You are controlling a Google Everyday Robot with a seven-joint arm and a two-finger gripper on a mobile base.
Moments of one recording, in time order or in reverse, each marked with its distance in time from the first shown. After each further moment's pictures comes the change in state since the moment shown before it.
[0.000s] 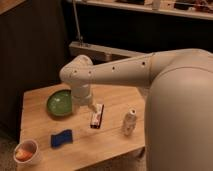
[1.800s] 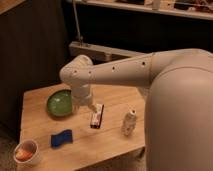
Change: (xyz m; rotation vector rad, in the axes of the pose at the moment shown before) arm 0.000 0.000 0.000 0.000 0.000 0.000
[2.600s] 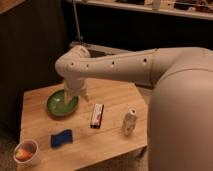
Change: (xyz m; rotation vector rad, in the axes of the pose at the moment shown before) arm -0.055 0.053 -0.050 -0.144 -0.175 -0.137
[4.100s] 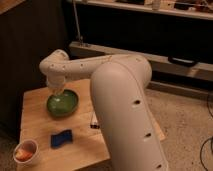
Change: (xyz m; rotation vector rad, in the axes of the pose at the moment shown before) arm -0.096 0.083 0.117 -0.072 -0.056 -0.163
